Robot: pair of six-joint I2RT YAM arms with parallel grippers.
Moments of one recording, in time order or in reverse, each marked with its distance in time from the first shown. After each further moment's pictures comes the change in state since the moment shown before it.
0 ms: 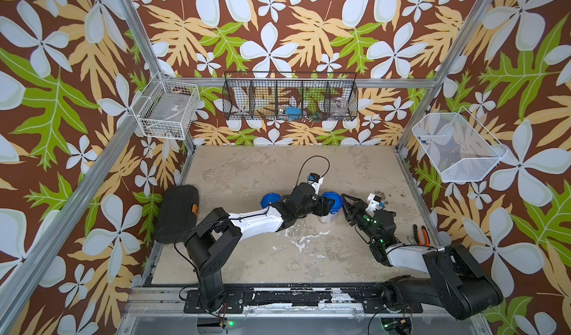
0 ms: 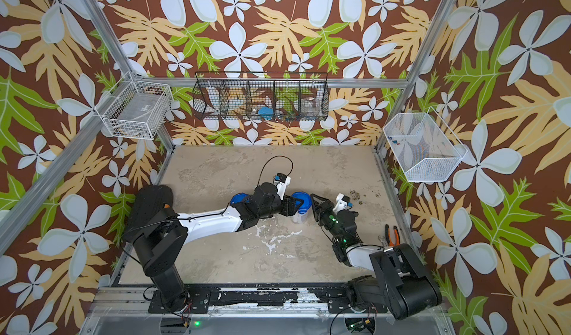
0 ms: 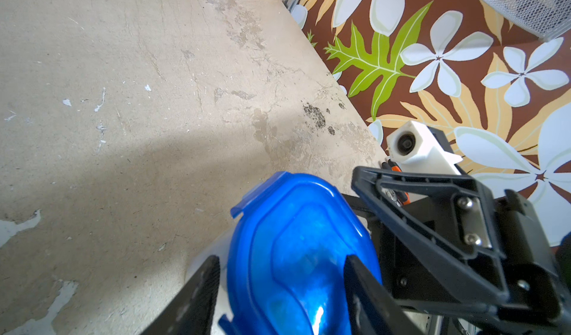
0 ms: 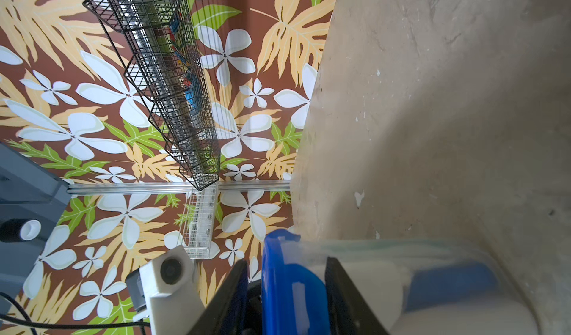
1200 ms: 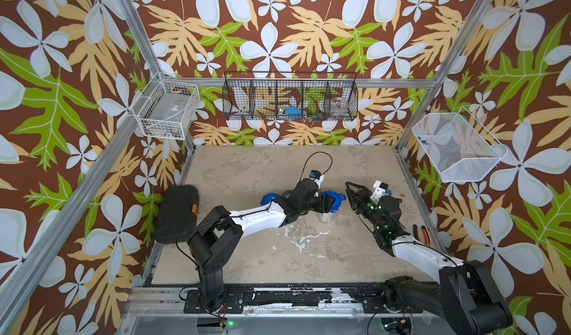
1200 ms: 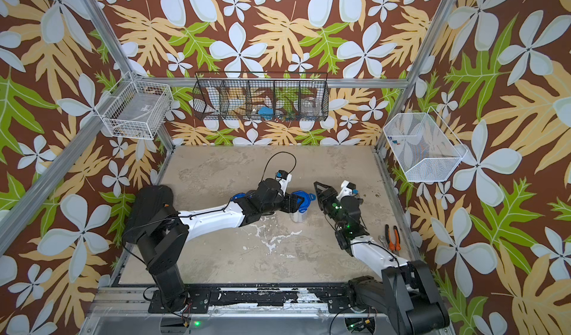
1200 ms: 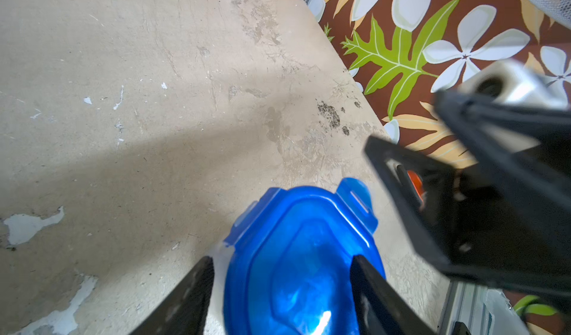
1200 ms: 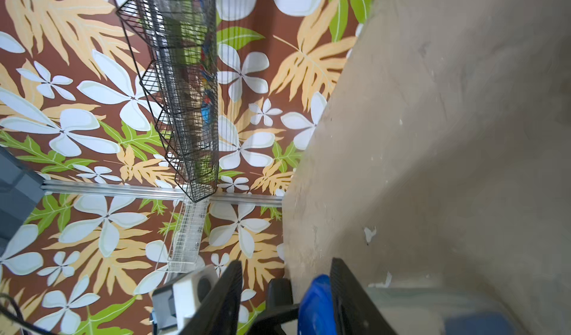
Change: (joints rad) left arm 0.019 0.010 0.120 -0.166 -0.020 -0.003; right arm -0.086 -0.204 0.255 -0.510 -0.019 -0.246
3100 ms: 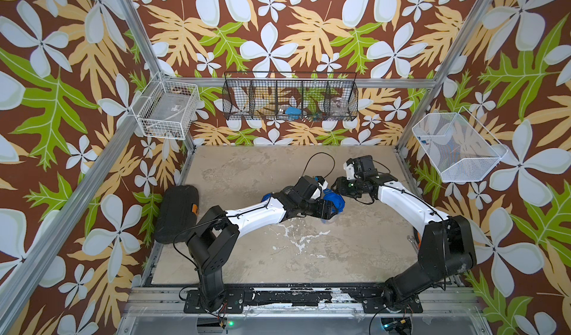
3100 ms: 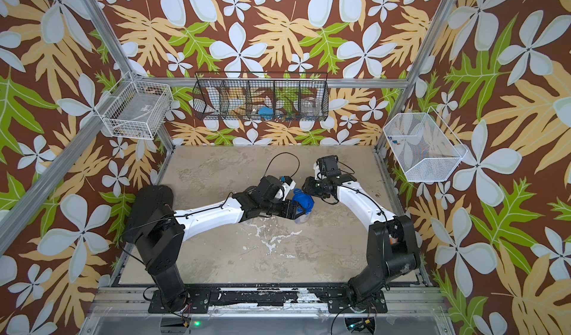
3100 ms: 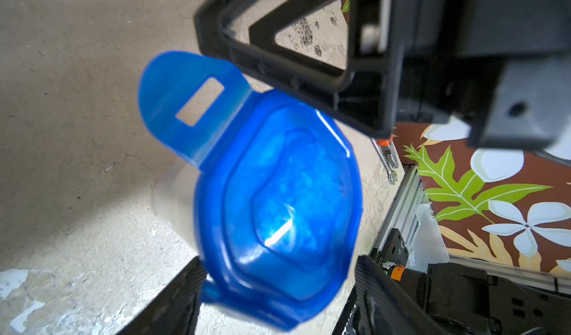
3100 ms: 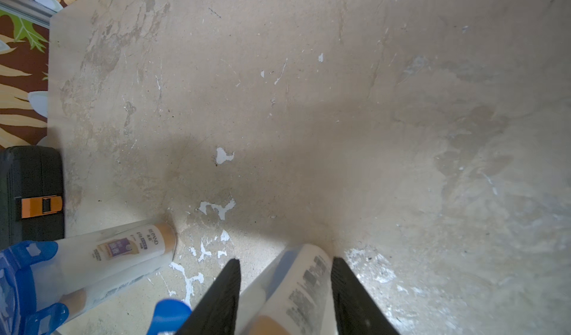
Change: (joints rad) left arm 0.000 -0.044 0.055 -0.207 0.265 -0.041; right arm 0.064 0.420 0.738 -1.124 -0.003 -0.833
